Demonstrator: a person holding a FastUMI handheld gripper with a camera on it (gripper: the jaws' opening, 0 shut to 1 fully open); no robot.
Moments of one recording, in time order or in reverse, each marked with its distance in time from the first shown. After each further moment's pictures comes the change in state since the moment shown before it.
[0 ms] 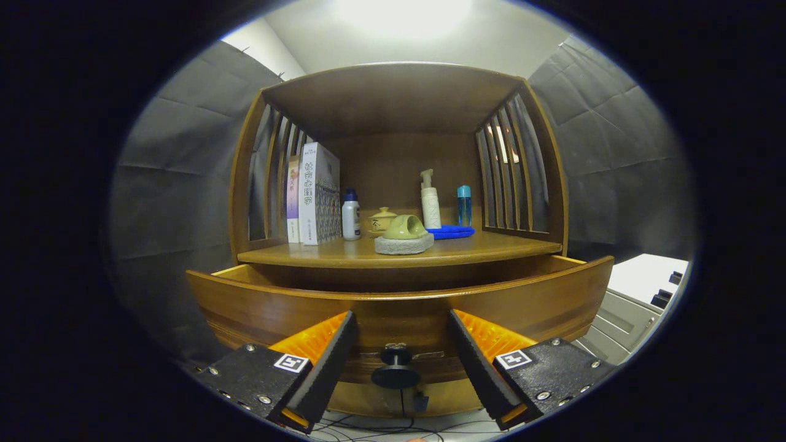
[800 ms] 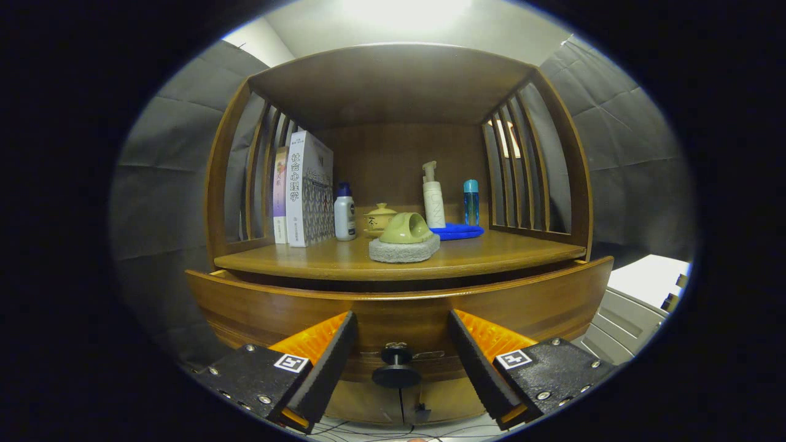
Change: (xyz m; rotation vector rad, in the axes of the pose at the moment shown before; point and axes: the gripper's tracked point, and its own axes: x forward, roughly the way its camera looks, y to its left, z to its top) arm 0.053 0.000 0.003 -0.001 0.017 -0.004
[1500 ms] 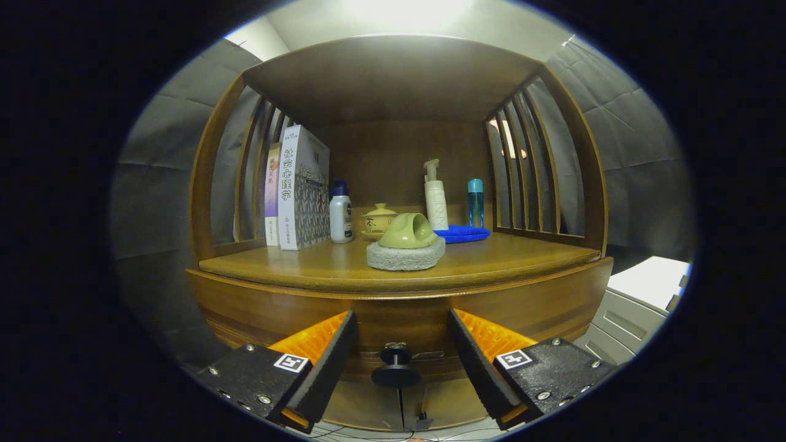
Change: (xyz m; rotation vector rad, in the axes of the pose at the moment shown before) arm 0.029 0.003 0.003 0.005 0.001 -0.008
